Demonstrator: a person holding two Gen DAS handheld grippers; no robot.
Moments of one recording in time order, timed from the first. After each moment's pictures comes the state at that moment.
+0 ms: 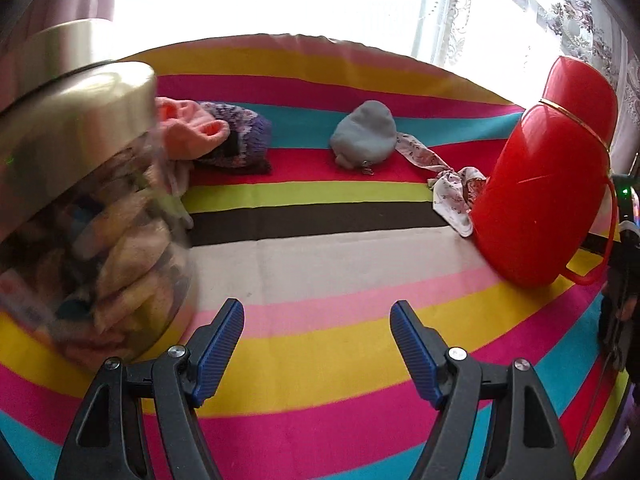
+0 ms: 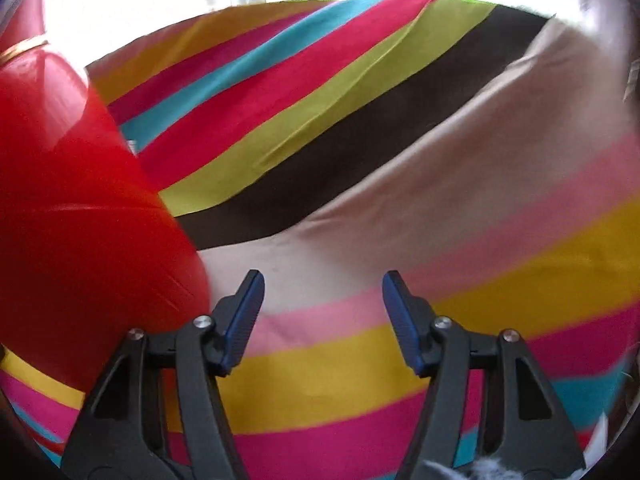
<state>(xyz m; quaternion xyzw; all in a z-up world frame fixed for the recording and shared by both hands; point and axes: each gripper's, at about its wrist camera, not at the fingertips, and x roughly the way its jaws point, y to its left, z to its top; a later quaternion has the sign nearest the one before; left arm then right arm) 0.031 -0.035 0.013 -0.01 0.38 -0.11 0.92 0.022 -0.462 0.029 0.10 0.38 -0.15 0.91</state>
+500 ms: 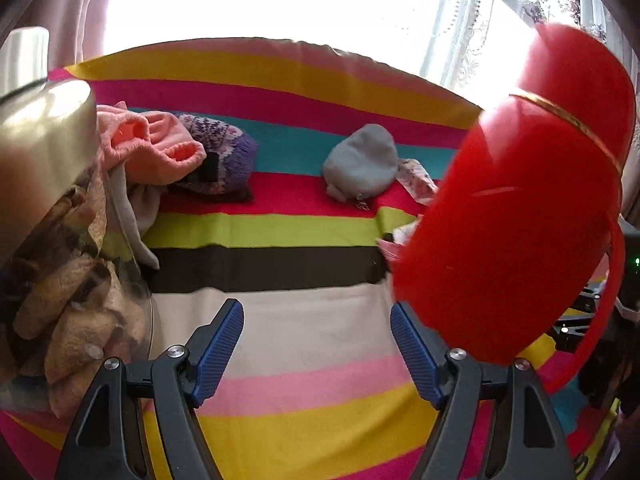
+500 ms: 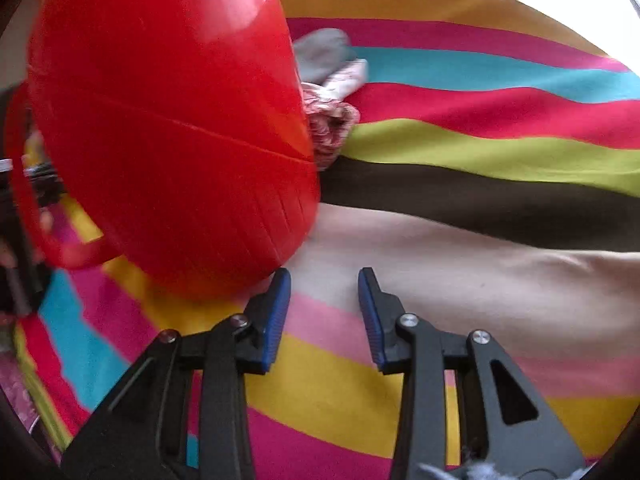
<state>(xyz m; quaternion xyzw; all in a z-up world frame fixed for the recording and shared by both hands) 0.066 -0.036 0.017 -0.05 0.36 -0.11 0.92 0.050 -0.365 0.029 -0.04 0.42 0.17 0.89</state>
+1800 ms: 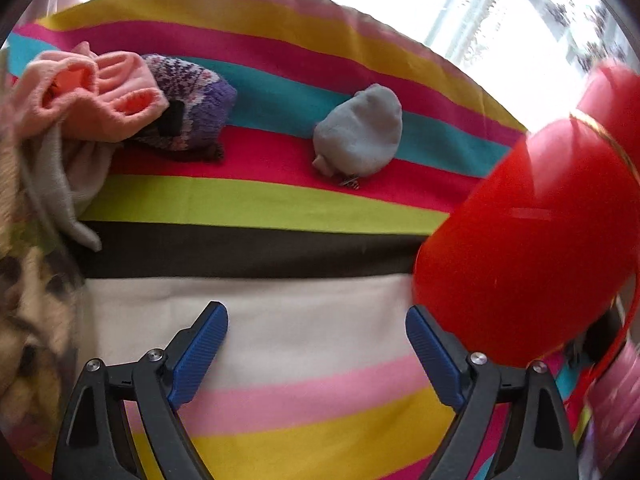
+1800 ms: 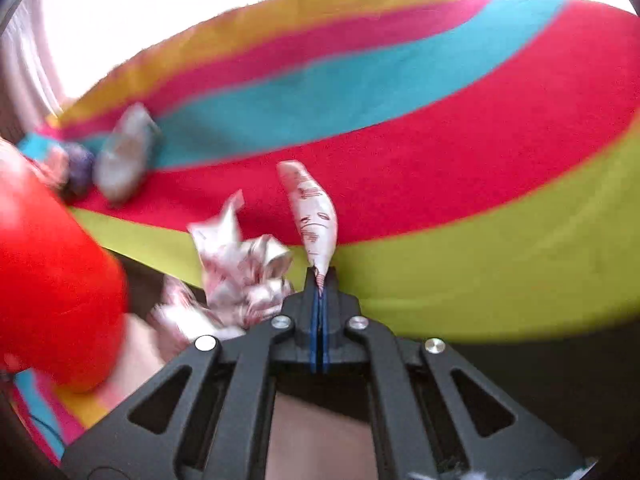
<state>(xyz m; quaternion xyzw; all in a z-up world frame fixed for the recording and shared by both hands) 0.112 -0.050 -0.004 -0.11 0.43 -0.14 0.88 0.104 -0.521 0.023 0.06 0.37 0.06 0.93</state>
